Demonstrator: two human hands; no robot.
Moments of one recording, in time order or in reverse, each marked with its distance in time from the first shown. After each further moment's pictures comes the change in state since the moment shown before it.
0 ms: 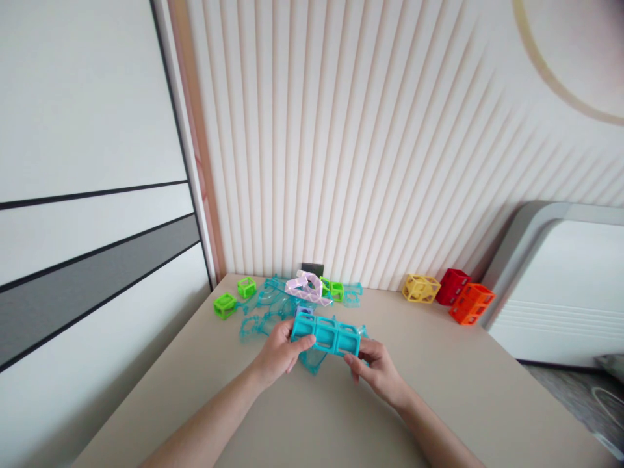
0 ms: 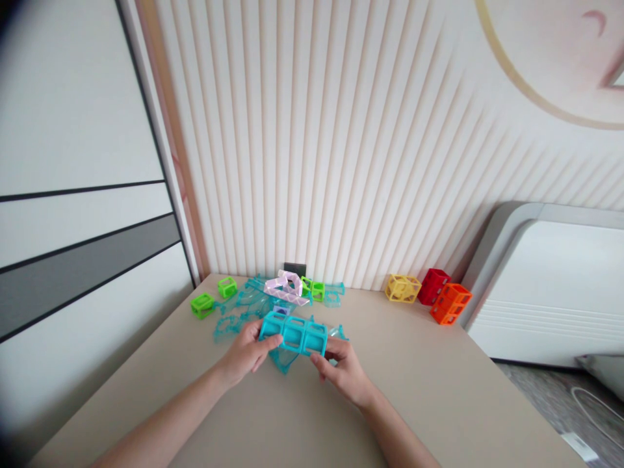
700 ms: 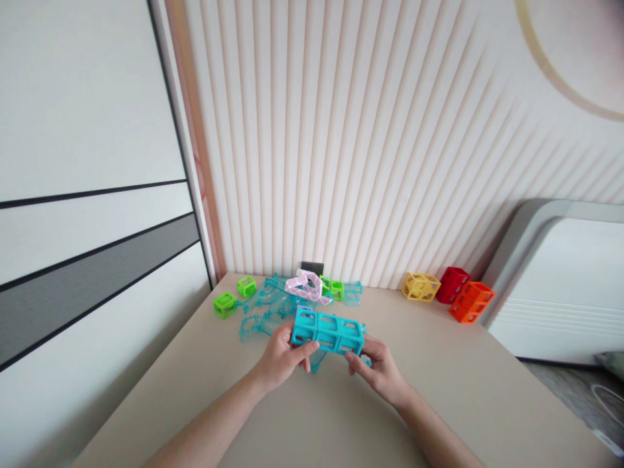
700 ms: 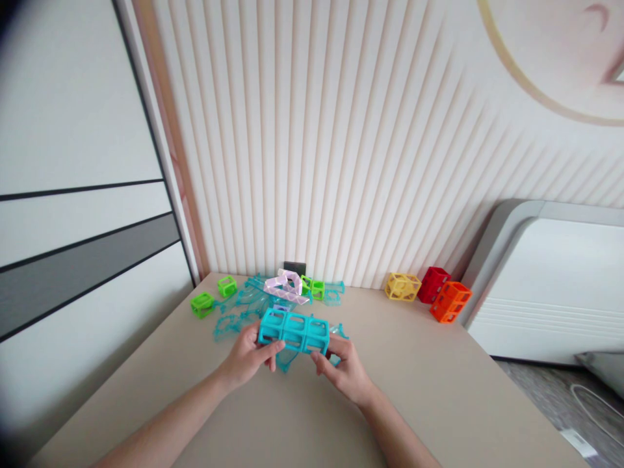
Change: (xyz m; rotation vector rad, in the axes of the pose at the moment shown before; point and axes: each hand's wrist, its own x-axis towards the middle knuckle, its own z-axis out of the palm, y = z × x) left_hand -0.006 -0.001 0.008 -0.005 -0.012 0.066; right_hand -0.002 -0.011 -0.001 -0.259 0.080 -0.157
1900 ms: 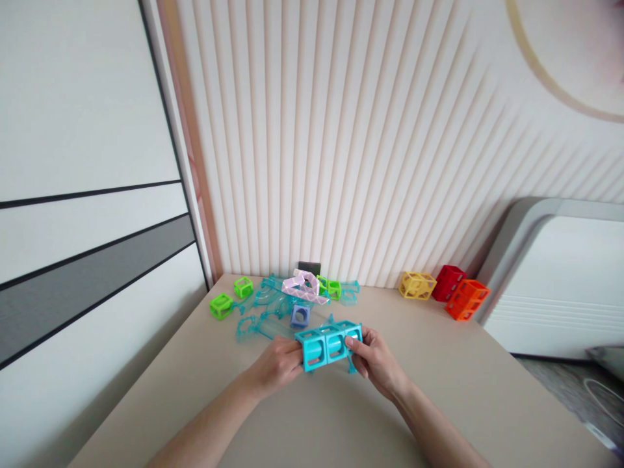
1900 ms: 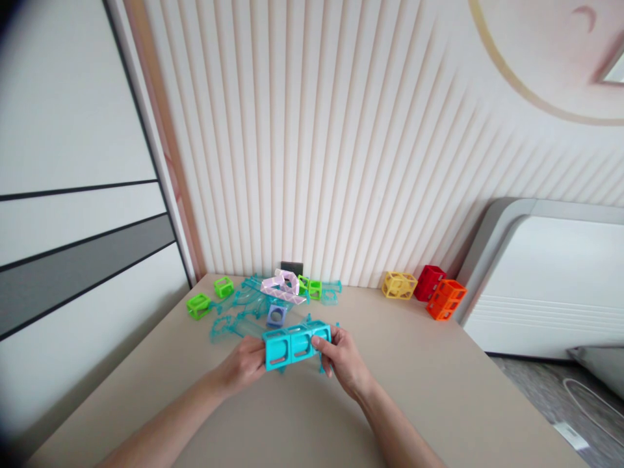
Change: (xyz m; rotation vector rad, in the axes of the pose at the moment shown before) left_hand 0.001 -0.017 -0.019 0.995 -0.120 1.003; right_hand 0.009 0.003 0.006 0.609 0.075 0.517
